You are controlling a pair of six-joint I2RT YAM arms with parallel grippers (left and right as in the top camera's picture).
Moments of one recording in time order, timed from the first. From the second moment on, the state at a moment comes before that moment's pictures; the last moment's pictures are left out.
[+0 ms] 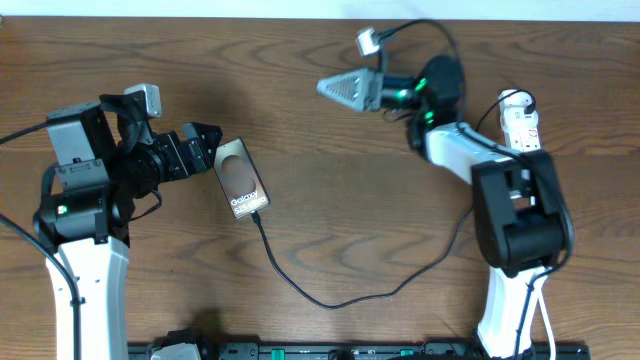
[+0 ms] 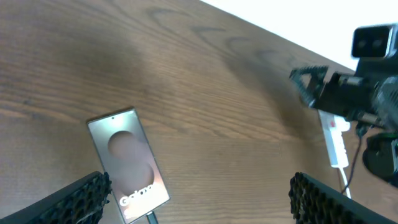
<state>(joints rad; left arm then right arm) 0.21 1.15 1.13 -0.76 0.58 -0.19 0.25 2.11 1.32 1.06 -1.24 1.25</state>
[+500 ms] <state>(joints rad) 0.21 1.15 1.13 -0.75 0.60 -0.17 0.02 1.77 1.47 0.39 -1.00 1.22</state>
